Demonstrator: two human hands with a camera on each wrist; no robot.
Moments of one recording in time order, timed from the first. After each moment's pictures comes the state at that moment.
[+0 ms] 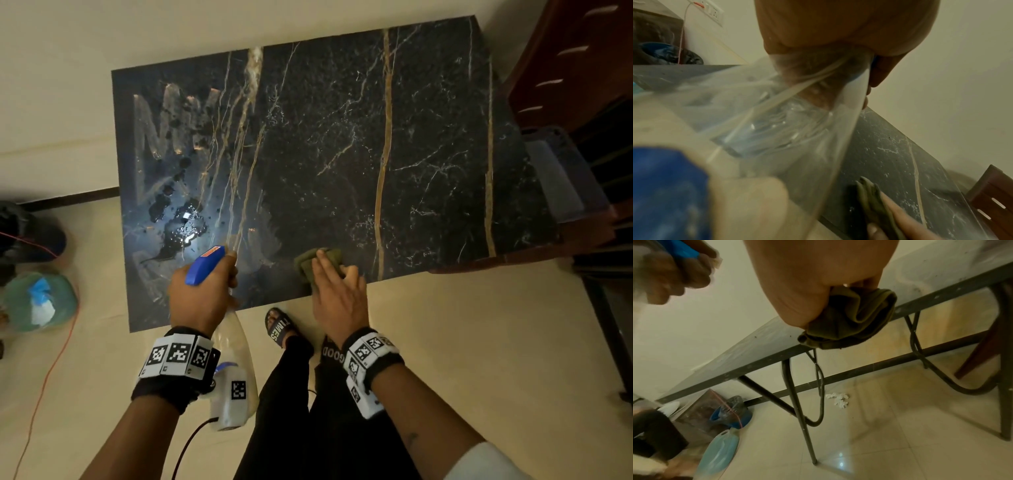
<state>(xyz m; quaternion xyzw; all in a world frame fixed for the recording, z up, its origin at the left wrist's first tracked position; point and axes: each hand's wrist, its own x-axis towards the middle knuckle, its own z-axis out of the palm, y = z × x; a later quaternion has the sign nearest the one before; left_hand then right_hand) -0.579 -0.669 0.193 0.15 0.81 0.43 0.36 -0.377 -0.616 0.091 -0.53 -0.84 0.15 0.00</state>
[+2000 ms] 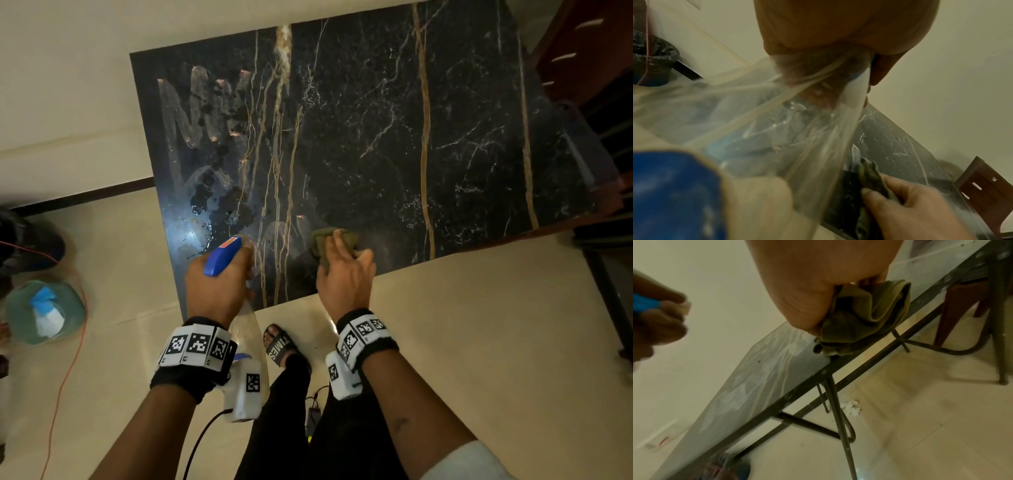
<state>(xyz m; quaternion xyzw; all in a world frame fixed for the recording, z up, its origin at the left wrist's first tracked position) -0.675 -0.699 0.188 0.18 0.79 0.42 0.40 -0.494 -0.649 0.095 -0.64 -0.75 0.17 0.01</state>
